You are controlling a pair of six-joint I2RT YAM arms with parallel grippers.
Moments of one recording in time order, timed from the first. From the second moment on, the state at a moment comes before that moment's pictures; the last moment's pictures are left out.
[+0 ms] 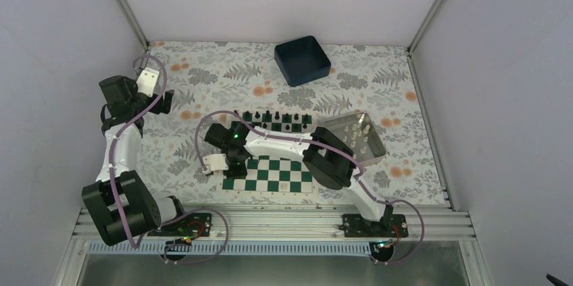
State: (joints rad) left arm 0.40 1.24 0.84 -0.15 0.44 0.49; right arm 1.17 2.27 1.80 -0.84 -0.21 -0.65
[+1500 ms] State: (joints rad) left arm 0.42 1.28 0.84 -0.15 0.48 0.49; right arm 0.75 1.77 1.73 -0.86 -0.15 -0.63
